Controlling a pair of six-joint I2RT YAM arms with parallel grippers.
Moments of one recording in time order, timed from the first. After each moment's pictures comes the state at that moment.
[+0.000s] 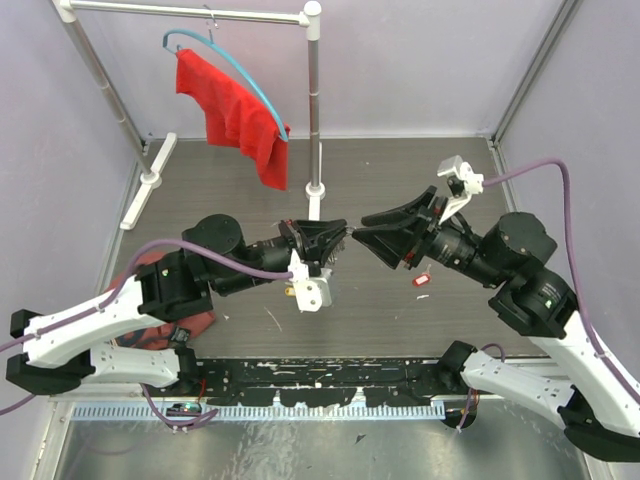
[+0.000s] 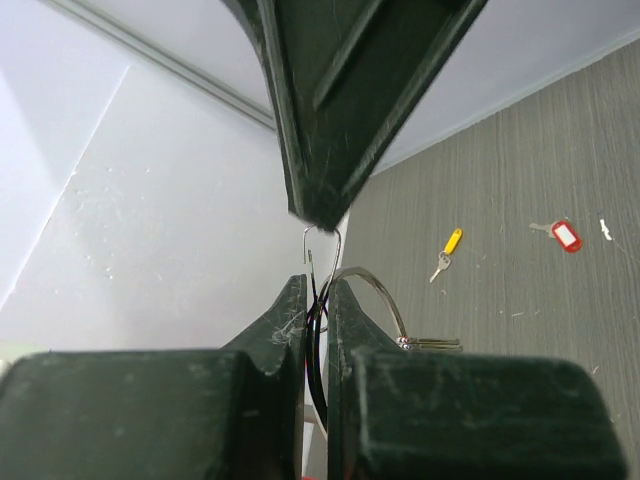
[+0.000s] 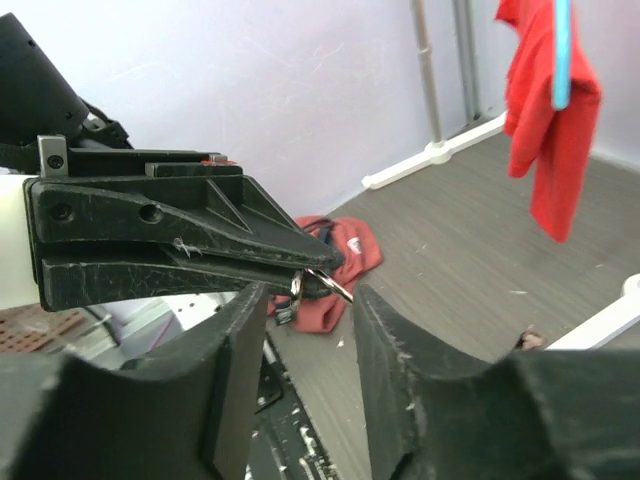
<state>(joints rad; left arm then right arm) -1.29 1.10 1.36 -0.25 -0.04 0.92 0.81 0.78 1.26 -0.34 -0.27 0.39</state>
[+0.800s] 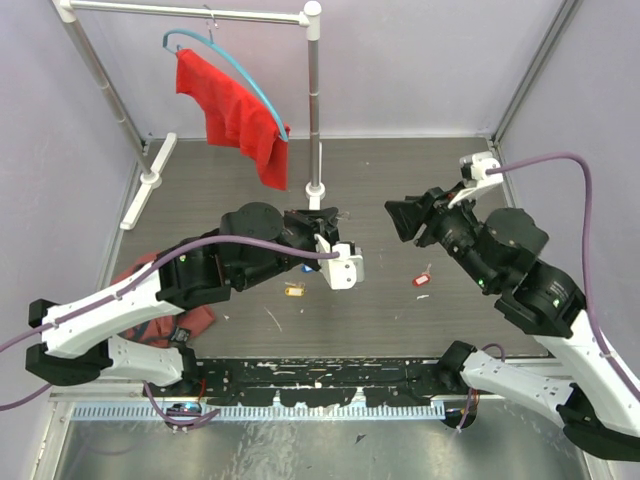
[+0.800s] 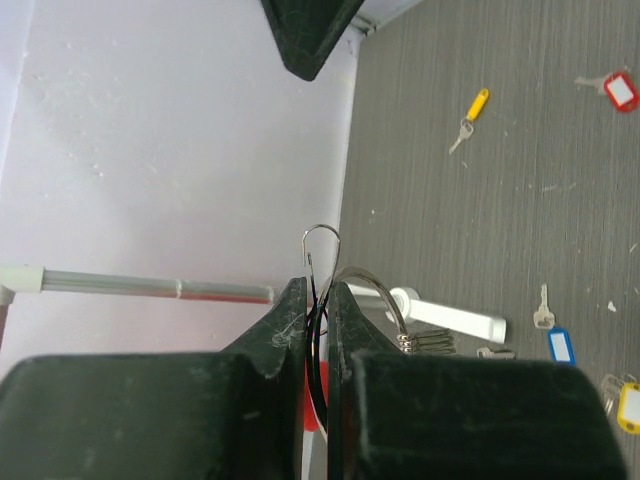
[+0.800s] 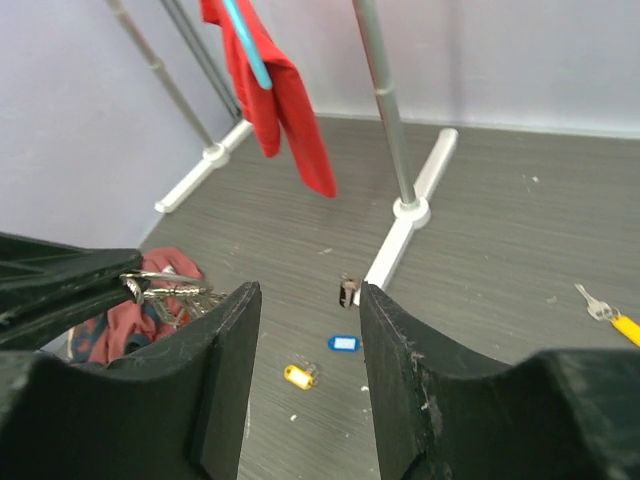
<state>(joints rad) -1.29 1.24 1.55 -0.51 -0.29 0.96 0.81 0.79 1.30 -0.55 0.28 0.35</state>
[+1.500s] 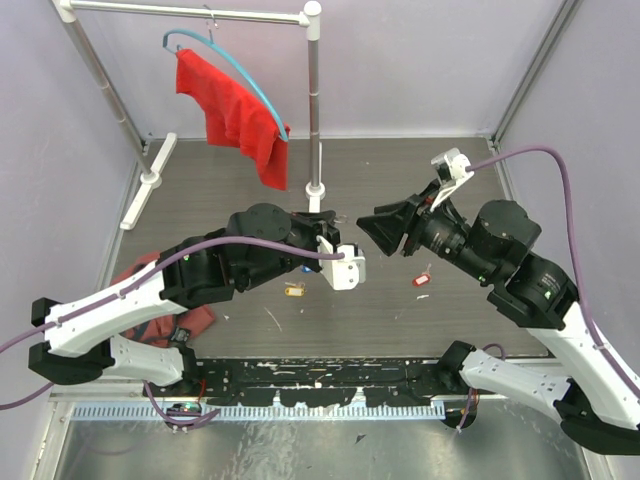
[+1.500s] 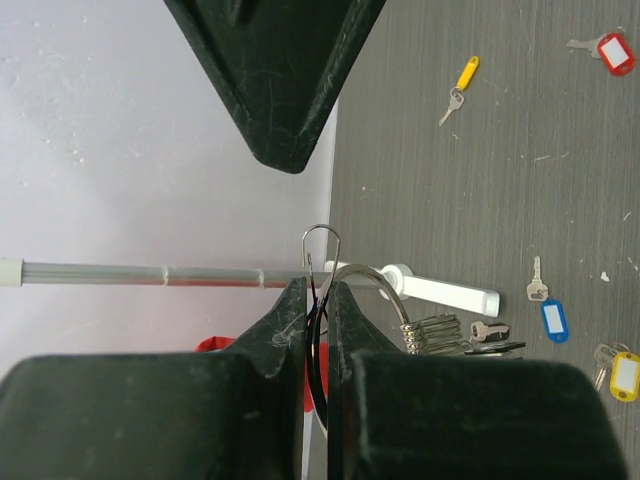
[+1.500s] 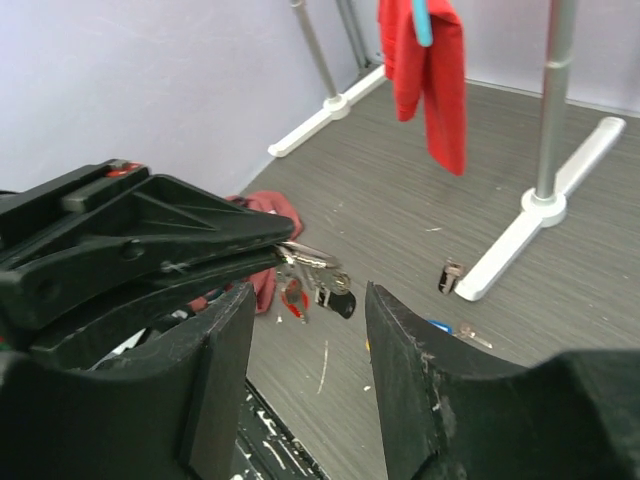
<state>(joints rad) -1.29 1.26 1.56 -0.59 -0.33 0.96 0.81 0.85 1.34 -0.55 -0.01 0.38</state>
